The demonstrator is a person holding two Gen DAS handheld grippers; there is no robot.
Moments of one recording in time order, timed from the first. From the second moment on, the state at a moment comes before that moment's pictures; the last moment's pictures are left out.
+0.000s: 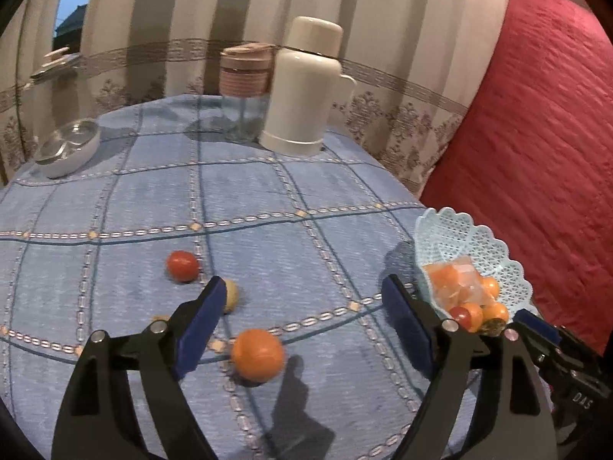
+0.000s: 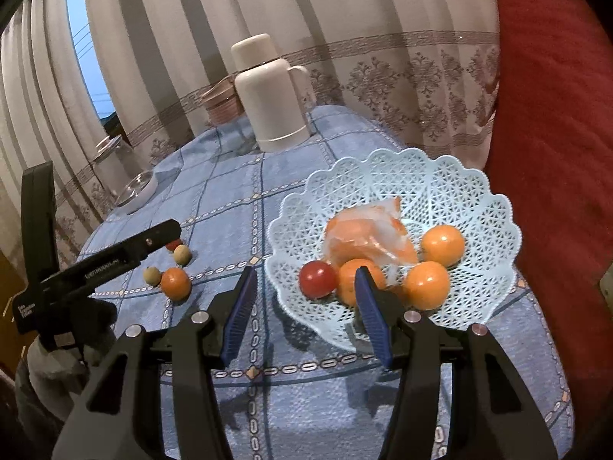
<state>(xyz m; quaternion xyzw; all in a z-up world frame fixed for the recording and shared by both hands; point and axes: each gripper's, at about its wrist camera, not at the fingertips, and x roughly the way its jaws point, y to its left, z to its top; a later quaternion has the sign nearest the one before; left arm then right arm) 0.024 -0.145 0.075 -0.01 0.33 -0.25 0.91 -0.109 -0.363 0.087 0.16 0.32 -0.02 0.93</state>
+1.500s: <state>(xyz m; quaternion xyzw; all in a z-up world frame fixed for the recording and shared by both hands) 0.058 -0.075 0.020 0.02 0.40 -0.17 0.90 -0.081 -0.279 0.060 0.13 0.37 0.08 0.91</state>
